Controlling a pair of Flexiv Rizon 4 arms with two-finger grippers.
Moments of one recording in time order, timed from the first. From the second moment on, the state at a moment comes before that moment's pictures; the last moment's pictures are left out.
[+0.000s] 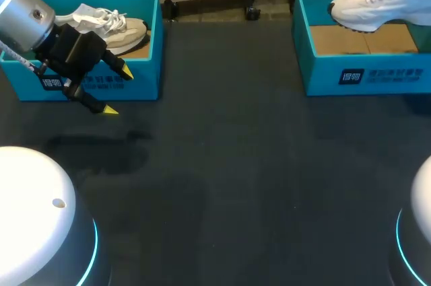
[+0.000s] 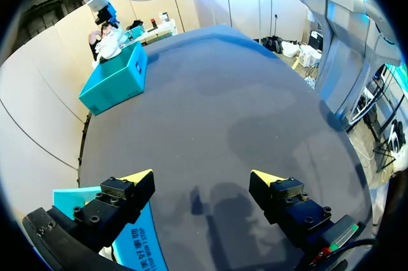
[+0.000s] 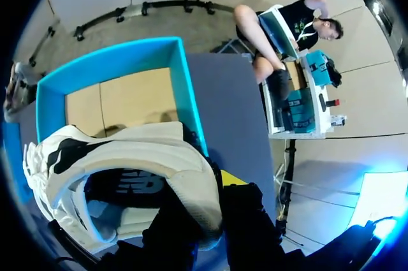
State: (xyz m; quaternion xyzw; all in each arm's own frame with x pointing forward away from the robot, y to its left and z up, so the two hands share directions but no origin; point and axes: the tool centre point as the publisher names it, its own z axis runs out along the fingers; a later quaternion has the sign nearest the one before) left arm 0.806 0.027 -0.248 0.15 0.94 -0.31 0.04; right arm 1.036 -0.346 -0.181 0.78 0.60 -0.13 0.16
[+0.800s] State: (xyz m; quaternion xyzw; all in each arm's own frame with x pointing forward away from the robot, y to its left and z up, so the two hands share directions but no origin) left arm 0.806 0.027 -0.248 0.15 0.94 -0.31 0.04; right arm 1.063 -0.350 -0.248 0.76 0.62 -0.14 0.16
